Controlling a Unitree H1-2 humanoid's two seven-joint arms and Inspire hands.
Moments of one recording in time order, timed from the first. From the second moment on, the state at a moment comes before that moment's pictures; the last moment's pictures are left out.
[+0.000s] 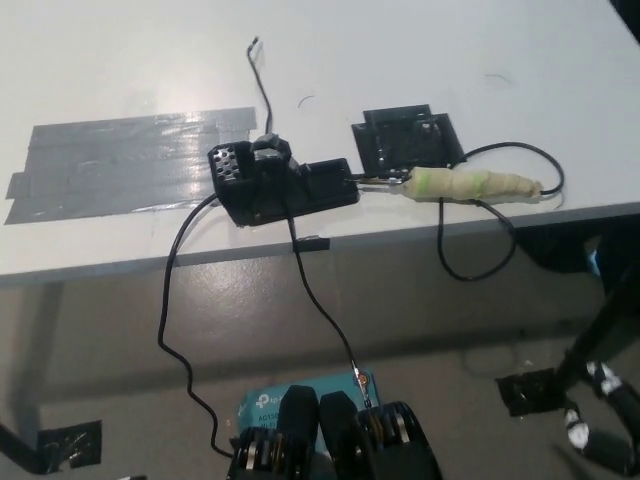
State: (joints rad) left_arm 0.30 0.42 -0.04 -0.24 0.05 0.38 -0.24; right_arm 0.08 -0.16 -0.20 -0.28 -0.52 0.36 0.62
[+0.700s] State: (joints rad) left_arm 0.35 0.43 0.01 -0.26 0.05 0.38 -0.24; right_arm 0.08 -0.33 -0.06 -0.10 -0.47 0.10 0.44
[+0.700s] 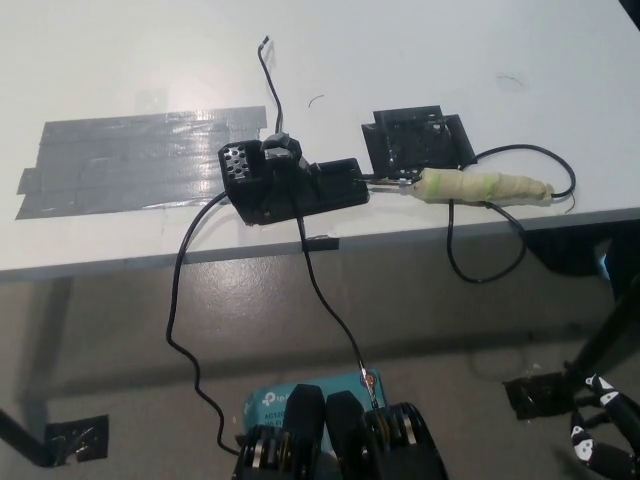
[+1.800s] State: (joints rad) left_arm 0.33 0.44 0.02 -0.29 0.05 0.39 -0.28; right_arm 0.07 -0.45 0.08 -0.16 -0.42 0.20 0.49
